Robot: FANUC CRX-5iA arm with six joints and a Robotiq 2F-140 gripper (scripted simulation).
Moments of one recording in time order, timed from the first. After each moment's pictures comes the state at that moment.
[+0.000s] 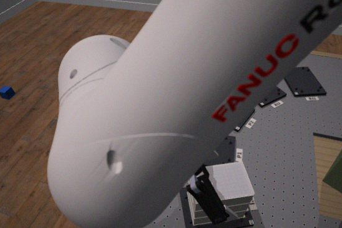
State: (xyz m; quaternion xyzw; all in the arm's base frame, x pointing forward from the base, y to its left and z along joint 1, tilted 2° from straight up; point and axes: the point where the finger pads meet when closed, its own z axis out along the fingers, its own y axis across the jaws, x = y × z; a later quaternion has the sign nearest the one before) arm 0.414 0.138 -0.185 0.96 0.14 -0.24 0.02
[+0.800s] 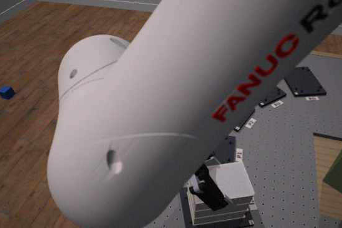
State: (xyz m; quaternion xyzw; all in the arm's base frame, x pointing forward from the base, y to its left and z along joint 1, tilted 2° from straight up) arm 0.414 0.138 -0.185 0.96 0.14 -0.24 0.02
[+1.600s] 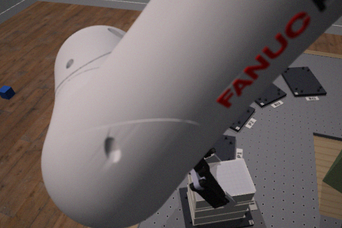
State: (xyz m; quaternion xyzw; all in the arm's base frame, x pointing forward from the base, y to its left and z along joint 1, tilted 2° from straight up) arm 0.414 0.138 -0.173 0.96 0.14 -0.24 0.02
